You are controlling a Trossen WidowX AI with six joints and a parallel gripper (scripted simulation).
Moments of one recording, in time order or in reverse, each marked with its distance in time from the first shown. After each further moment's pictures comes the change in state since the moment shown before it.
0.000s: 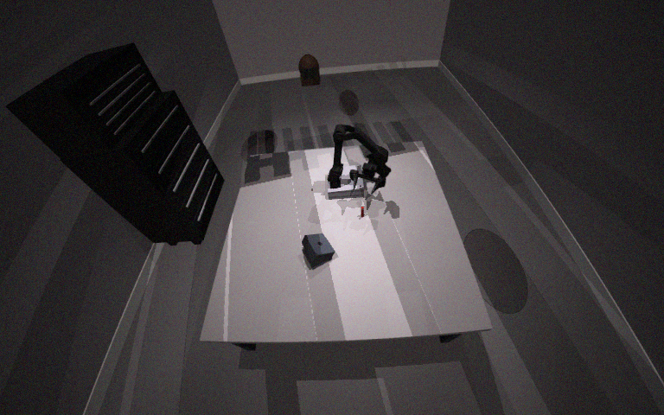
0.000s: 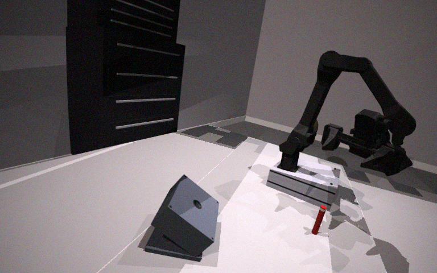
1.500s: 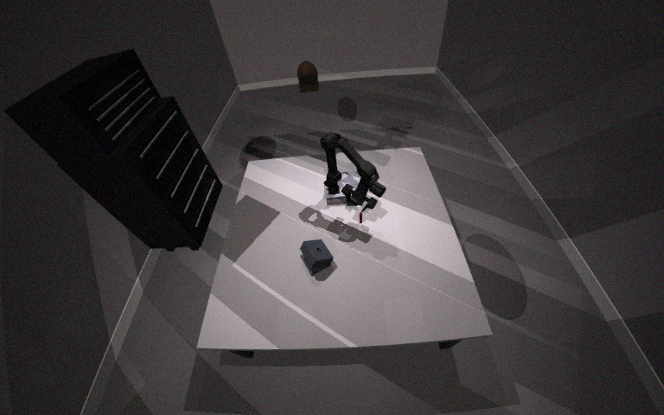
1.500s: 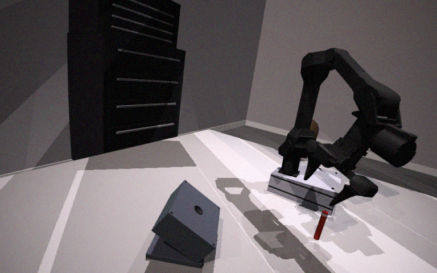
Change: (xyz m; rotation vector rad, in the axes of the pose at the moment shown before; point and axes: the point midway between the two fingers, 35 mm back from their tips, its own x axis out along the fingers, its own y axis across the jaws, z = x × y) arm 0.032 -0.027 -0.072 -0.040 1.143 -0.265
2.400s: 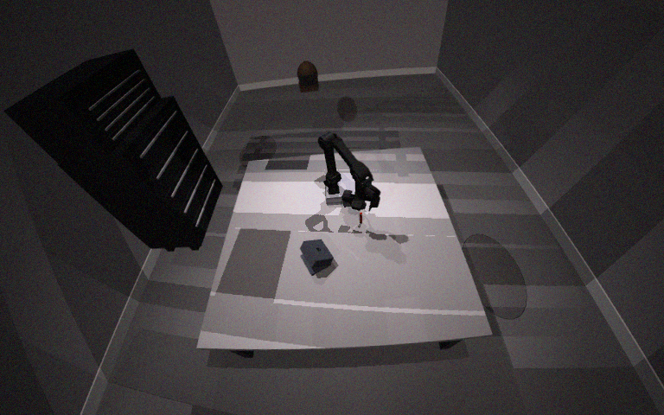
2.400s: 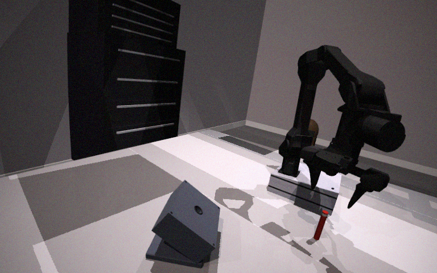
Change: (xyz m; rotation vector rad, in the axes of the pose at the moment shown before) arm -0.011 0.025 0.008 -0.168 0.217 0.252
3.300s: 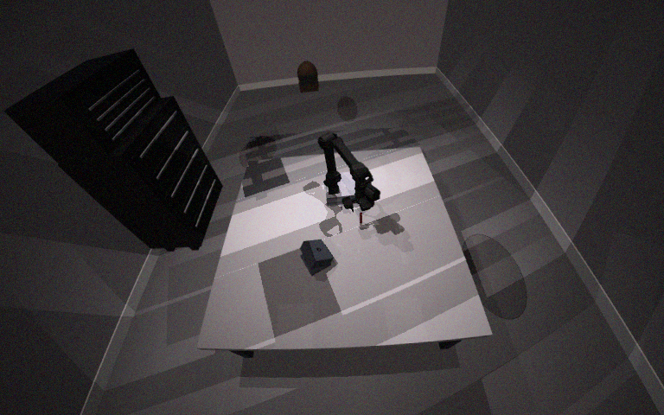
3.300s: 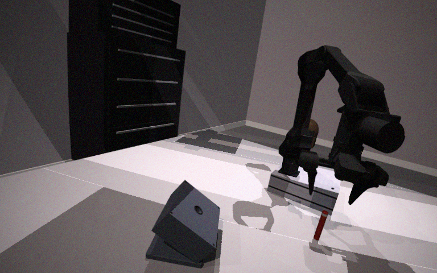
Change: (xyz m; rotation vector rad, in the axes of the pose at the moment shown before) arm 0.003 0.001 0.000 -0.655 -0.005 0.005
